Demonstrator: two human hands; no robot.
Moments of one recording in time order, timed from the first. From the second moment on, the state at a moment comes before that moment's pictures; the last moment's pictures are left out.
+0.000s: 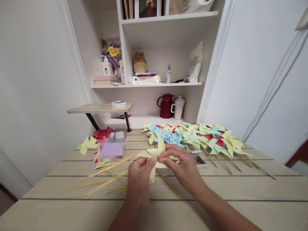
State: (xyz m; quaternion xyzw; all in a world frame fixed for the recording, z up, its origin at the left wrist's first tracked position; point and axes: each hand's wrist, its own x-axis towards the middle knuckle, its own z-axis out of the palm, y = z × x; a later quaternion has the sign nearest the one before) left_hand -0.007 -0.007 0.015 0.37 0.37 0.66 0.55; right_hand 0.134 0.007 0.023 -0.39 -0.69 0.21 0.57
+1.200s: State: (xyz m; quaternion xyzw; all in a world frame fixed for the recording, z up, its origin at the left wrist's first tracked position) left_hand -0.006 -0.004 0.012 0.35 0.36 0.66 0.56; right_hand 0.132 0.004 0.029 -0.40 -0.67 0.25 0.58
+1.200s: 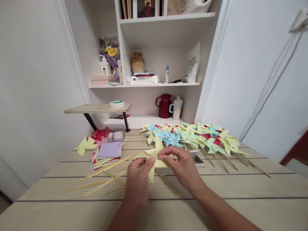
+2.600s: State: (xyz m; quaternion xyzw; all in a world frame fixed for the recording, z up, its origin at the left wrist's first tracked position) left_hand -0.016 0.002 0.008 0.27 0.42 0.71 0.50; right_hand 0.161 0.036 0.017 -0.48 -0.68 0.21 0.51
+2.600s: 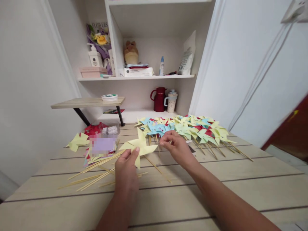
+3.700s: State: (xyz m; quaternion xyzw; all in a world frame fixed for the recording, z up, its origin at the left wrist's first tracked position) left_hand -0.014 0.005 0.007 0.25 0.41 0.70 0.52; right_hand 0.165 0.058 -0.026 -0.55 -0.77 0.14 0.30
